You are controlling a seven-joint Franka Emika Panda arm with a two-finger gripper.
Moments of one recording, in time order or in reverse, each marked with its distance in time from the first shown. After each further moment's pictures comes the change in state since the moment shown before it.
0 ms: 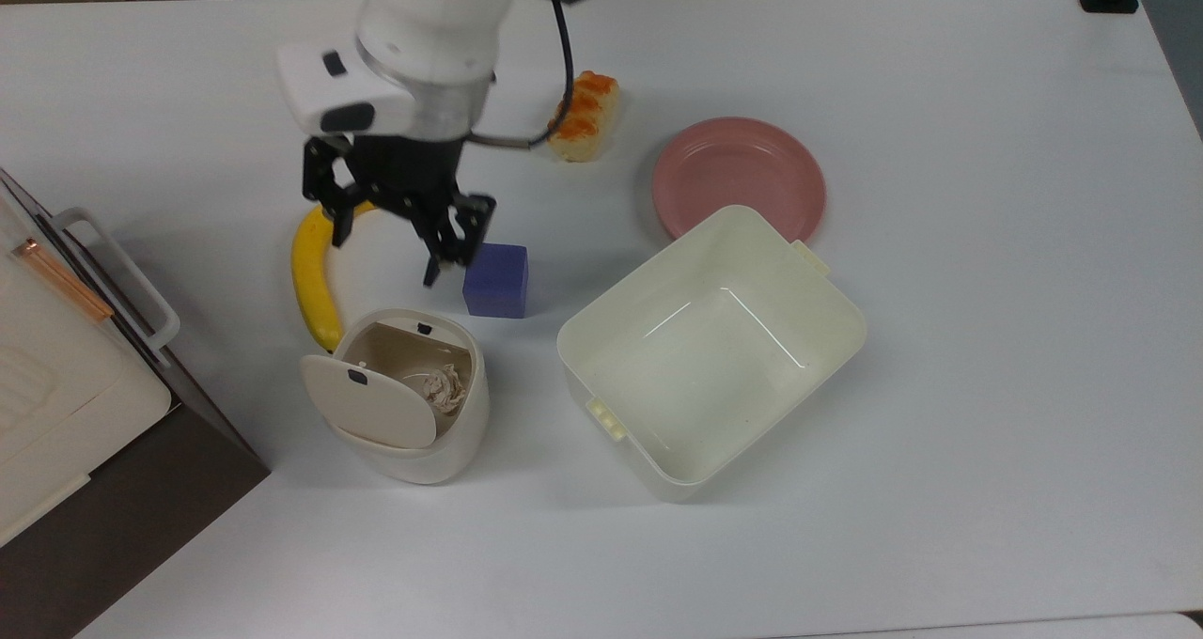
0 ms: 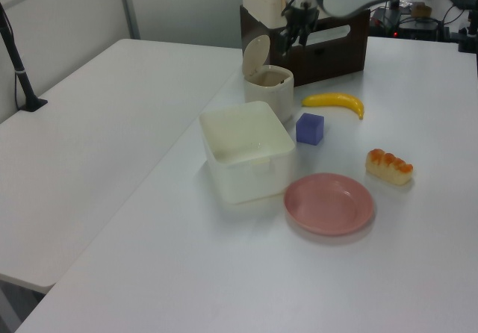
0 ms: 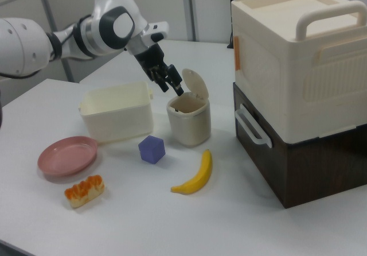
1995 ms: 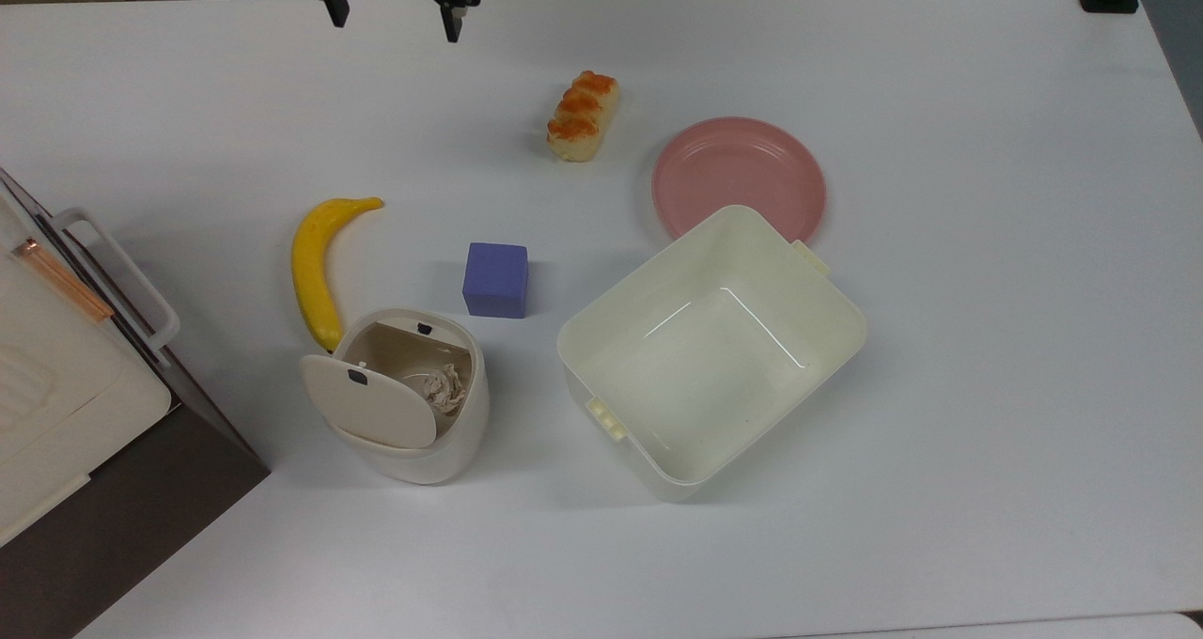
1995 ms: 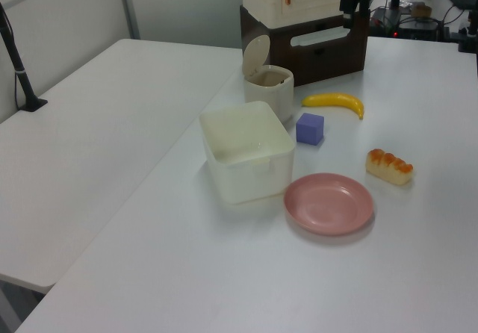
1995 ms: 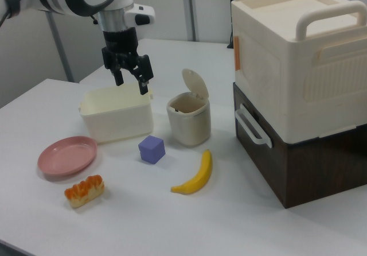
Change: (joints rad) arm -0.052 -0.304 -0.038 -0.109 0.321 -0.420 -0.348
